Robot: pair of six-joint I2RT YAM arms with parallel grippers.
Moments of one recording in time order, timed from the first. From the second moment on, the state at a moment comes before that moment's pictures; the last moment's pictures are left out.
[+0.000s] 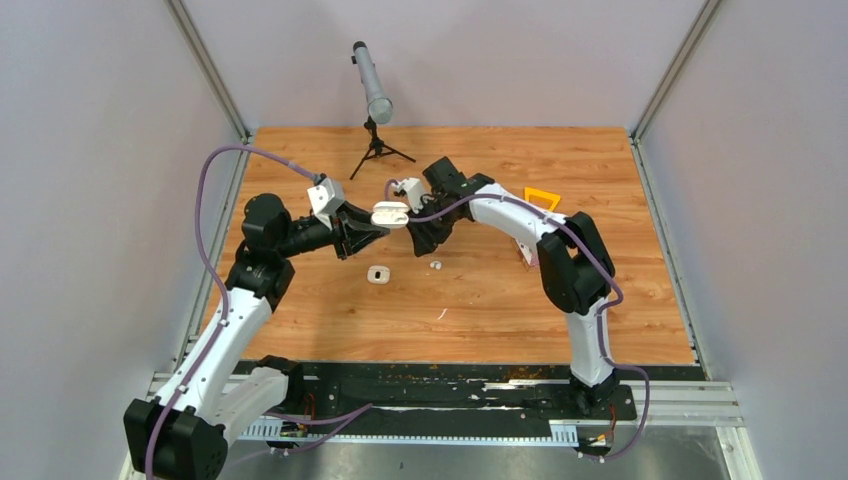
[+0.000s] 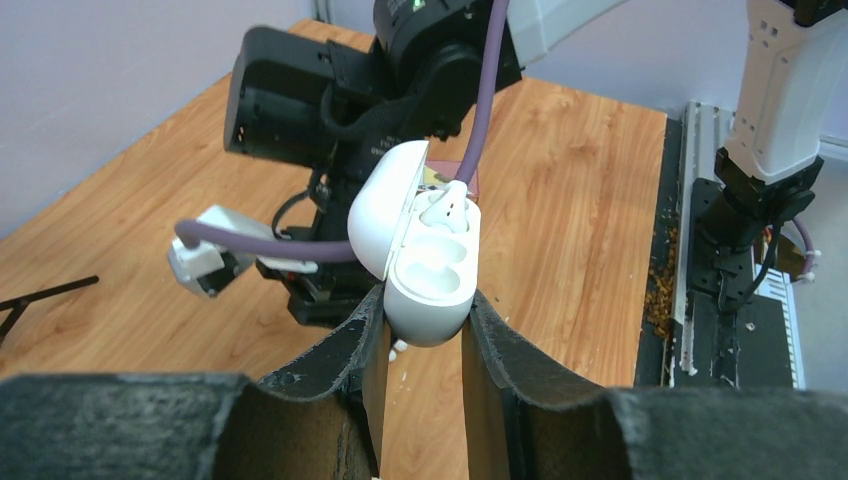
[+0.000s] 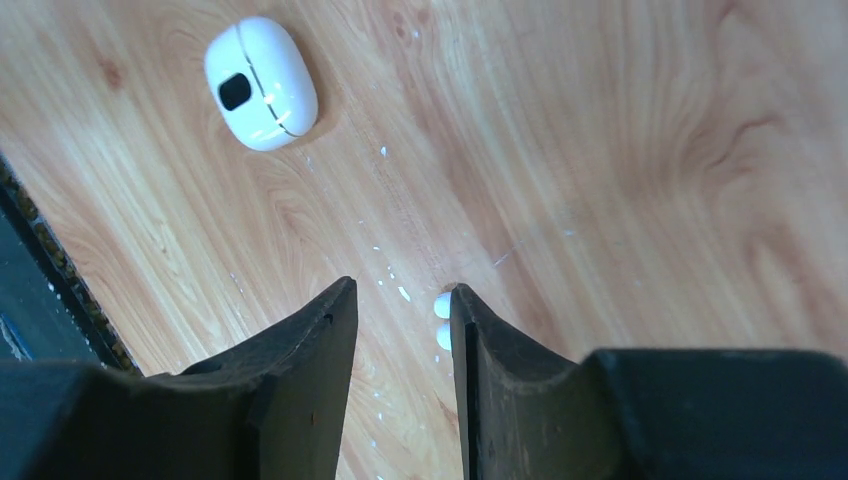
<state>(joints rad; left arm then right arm) -0.24 0.92 0.76 0.12 0.94 0.00 0.67 2.08 1.65 -0.65 -0.44 -0.19</state>
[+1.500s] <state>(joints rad) -0.21 0.88 0.75 0.11 0.93 -0.01 0.59 2.21 1.78 -0.89 -0.46 -0.53</state>
